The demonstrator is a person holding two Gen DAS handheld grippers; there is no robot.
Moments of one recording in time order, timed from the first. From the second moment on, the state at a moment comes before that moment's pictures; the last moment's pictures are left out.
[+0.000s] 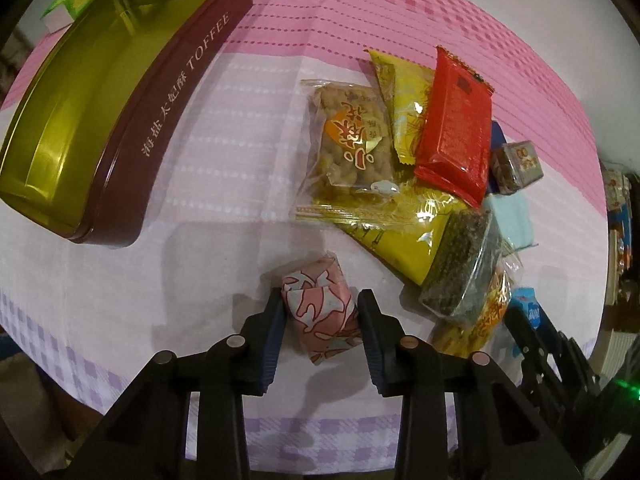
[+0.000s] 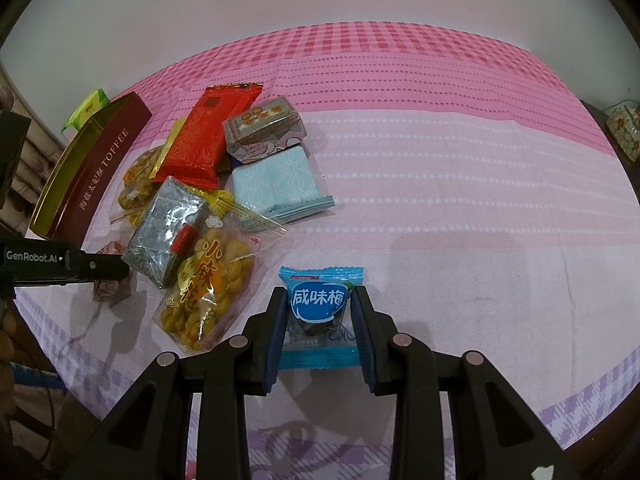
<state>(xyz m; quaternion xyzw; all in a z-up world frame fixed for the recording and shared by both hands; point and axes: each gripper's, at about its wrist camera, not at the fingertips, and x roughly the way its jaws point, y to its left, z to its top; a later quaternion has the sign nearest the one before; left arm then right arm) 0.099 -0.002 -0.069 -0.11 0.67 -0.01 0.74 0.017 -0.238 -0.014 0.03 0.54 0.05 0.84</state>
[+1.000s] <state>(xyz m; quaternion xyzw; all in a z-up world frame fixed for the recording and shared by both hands) 0.102 0.078 0.036 -0.02 0.58 -0.04 0.81 0.017 -0.224 -0.014 0.00 0.54 0.02 0.84</state>
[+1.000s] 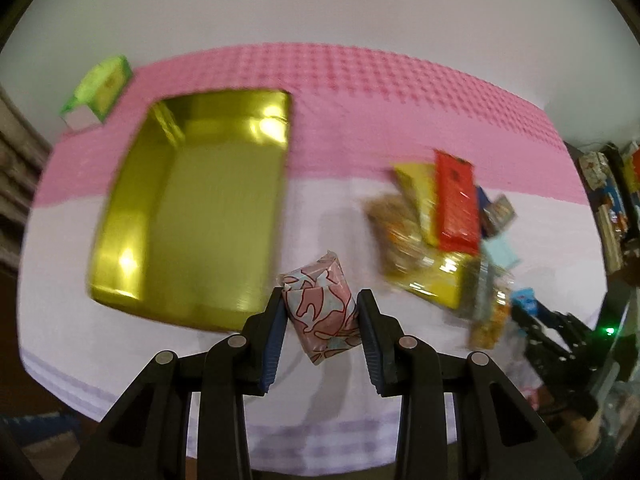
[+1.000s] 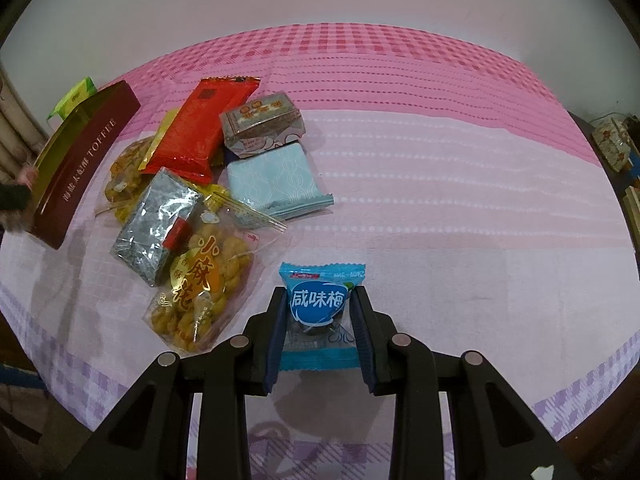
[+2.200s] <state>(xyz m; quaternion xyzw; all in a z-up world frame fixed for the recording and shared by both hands) 0.128 0.203 -0.046 0.03 0.61 -0.02 0.79 0.029 -0.177 0.048 0.01 0.50 -0.01 0.87</state>
